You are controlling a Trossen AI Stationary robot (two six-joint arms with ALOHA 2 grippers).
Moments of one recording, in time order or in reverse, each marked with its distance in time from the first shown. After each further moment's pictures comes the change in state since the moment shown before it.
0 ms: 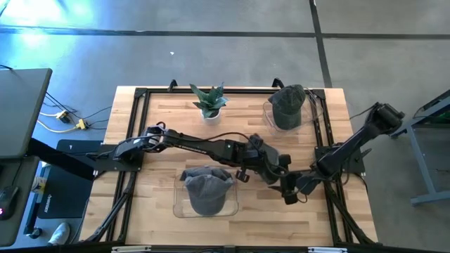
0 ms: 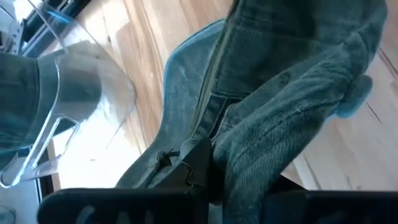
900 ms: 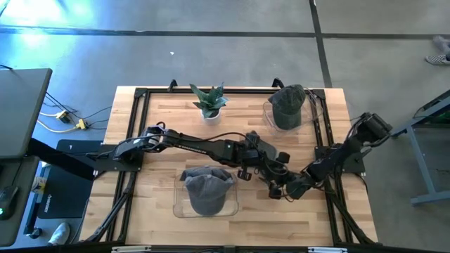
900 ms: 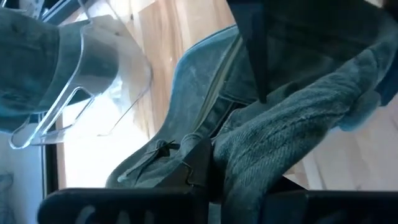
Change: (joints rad) left arm -0.001 0.000 0.000 -0.011 -0.074 -0.137; right arm -0.029 0.296 0.001 0.302 0.341 0.150
